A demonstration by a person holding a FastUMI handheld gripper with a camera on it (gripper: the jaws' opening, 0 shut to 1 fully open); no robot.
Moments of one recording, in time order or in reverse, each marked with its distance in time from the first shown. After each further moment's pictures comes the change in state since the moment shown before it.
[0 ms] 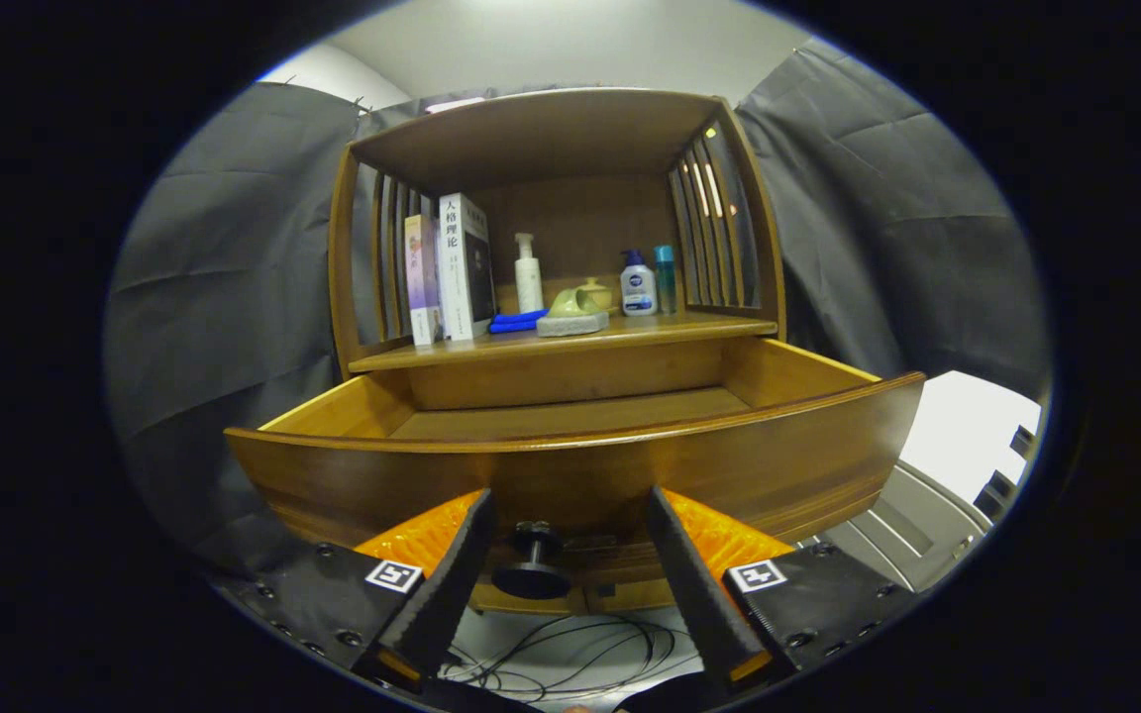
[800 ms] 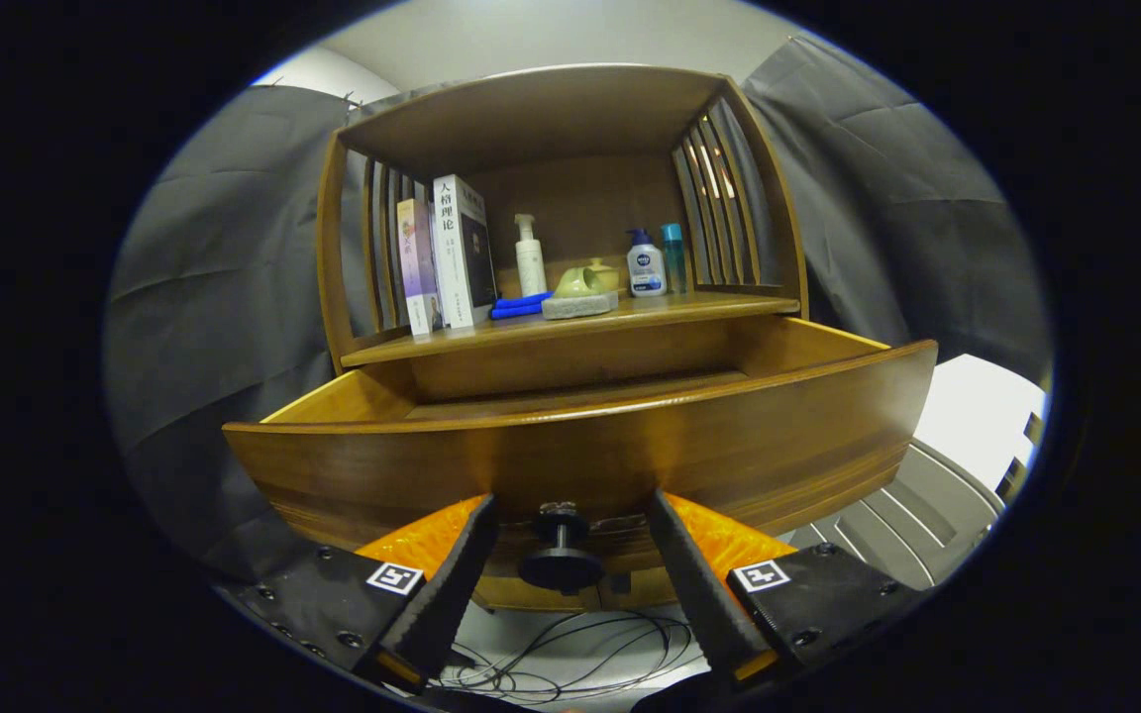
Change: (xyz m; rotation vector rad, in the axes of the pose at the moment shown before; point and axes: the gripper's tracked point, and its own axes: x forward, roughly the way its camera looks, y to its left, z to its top) arm 0.036 0.009 -0.005 0.044 0.060 0.021
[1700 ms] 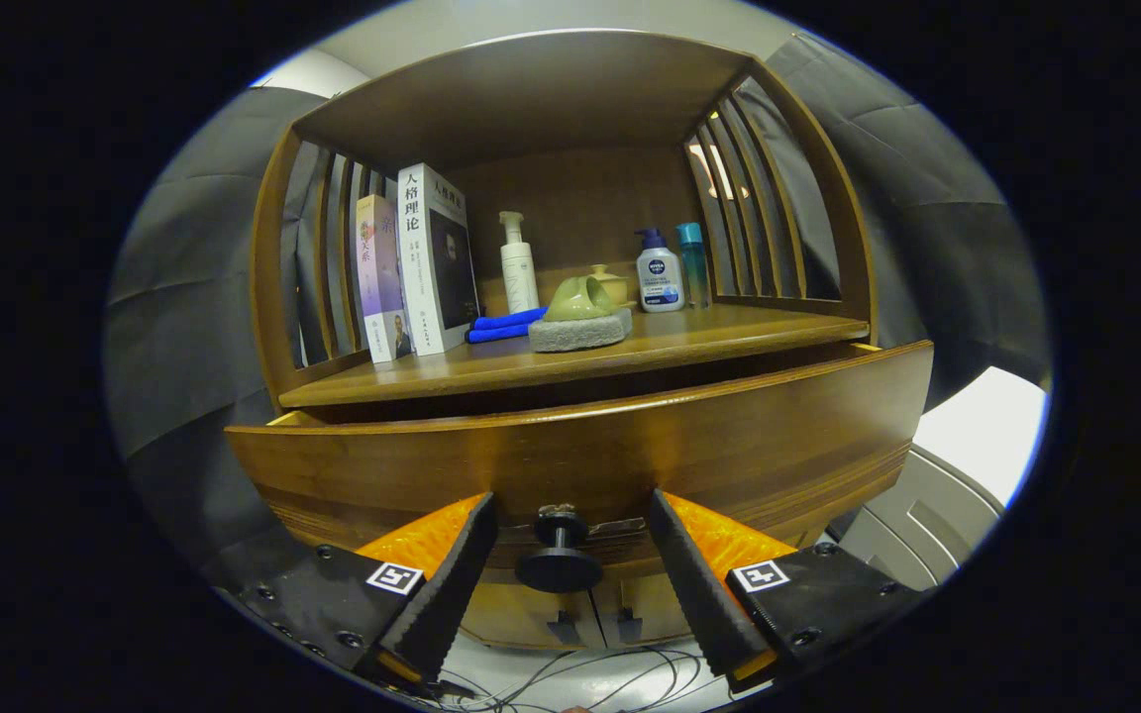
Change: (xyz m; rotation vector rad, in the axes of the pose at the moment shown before) arm 0.111 0.000 0.037 0.001 -0.027 -0.011
